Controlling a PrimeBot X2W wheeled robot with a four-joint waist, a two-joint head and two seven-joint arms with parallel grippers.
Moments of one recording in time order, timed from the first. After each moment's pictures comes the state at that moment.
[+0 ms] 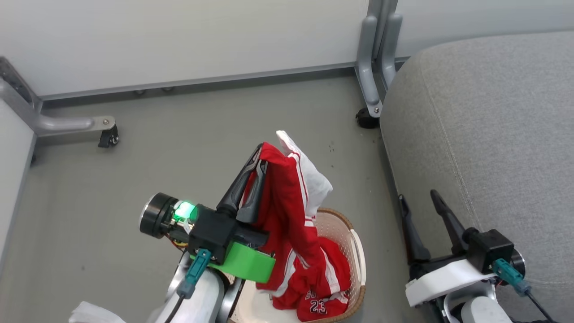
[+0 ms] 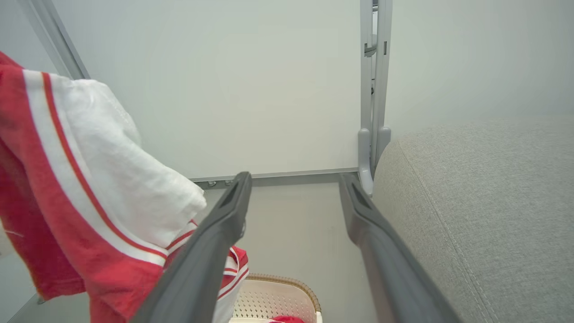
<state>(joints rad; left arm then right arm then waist) -0.27 0.08 -0.49 0.07 -0.10 0.04 -0.26 -0.03 -0.05 0.12 0.14 0.18 0.13 -0.26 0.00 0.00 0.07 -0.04</state>
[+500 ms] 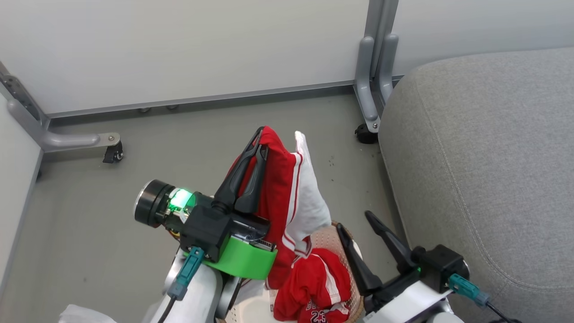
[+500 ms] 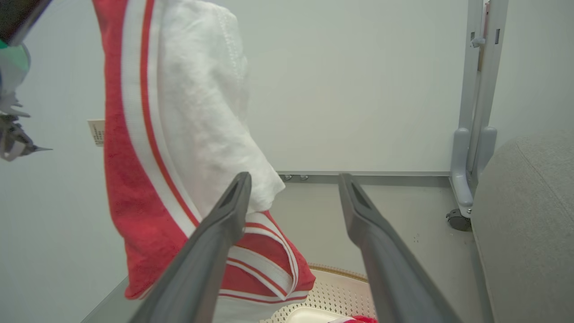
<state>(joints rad) -0.27 0.05 -0.44 -0.01 -0.07 -0.01 -0.26 -0.03 -0.12 0.42 0.11 0.33 0.13 -0.26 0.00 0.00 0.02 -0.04</state>
